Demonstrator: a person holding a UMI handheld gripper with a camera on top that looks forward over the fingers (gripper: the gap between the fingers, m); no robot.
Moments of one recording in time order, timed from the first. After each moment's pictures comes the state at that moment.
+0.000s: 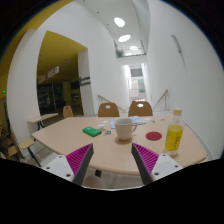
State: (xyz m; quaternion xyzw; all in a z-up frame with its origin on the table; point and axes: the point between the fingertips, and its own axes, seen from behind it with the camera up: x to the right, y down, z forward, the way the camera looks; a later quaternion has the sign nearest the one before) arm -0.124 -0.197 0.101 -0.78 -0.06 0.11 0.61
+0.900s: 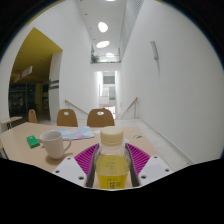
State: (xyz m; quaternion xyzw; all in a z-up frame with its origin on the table) arm 0.100 -0.040 0.092 -0.76 0.04 -0.03 0.65
